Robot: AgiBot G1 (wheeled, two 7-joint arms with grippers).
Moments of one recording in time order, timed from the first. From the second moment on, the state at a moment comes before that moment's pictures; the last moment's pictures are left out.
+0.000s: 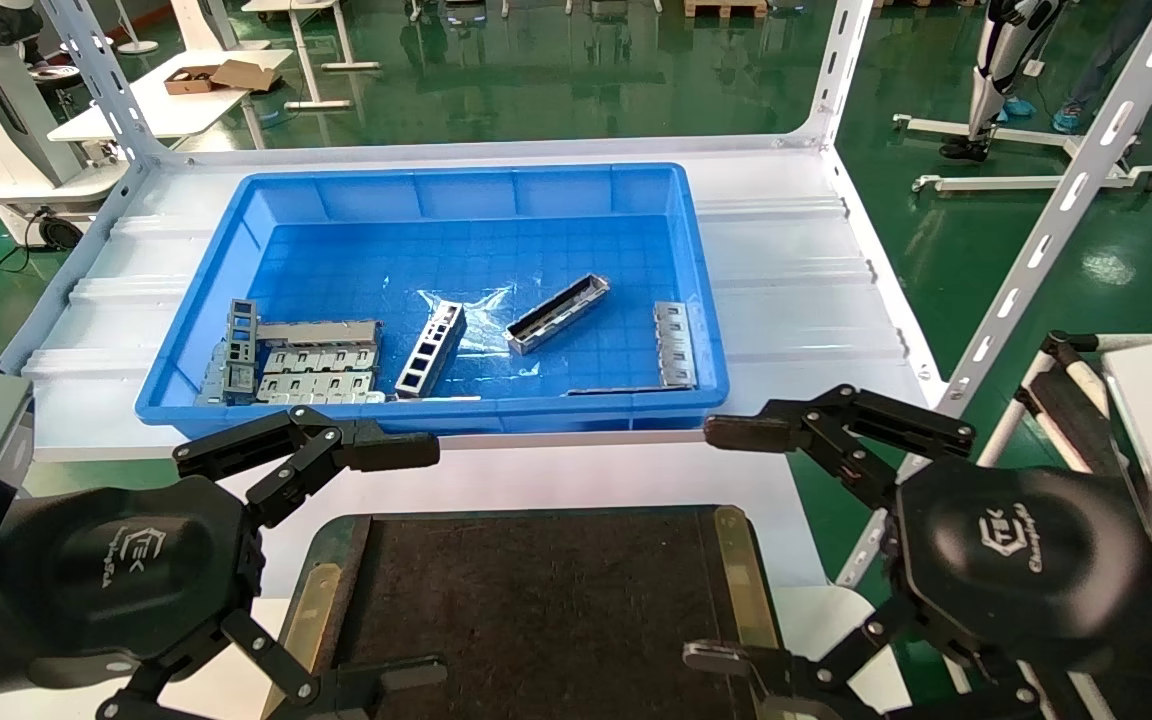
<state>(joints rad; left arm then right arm) -1.08 0.61 0.28 -1.28 0.73 1.50 -0.19 1.09 -0.59 -0.34 1.28 -0.69 -1.47 0.15</state>
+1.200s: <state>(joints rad) -1.08 0.62 0.28 -1.28 0.74 1.48 -0.18 1.09 -0.59 -0.34 1.28 -0.69 -1.47 0.15</state>
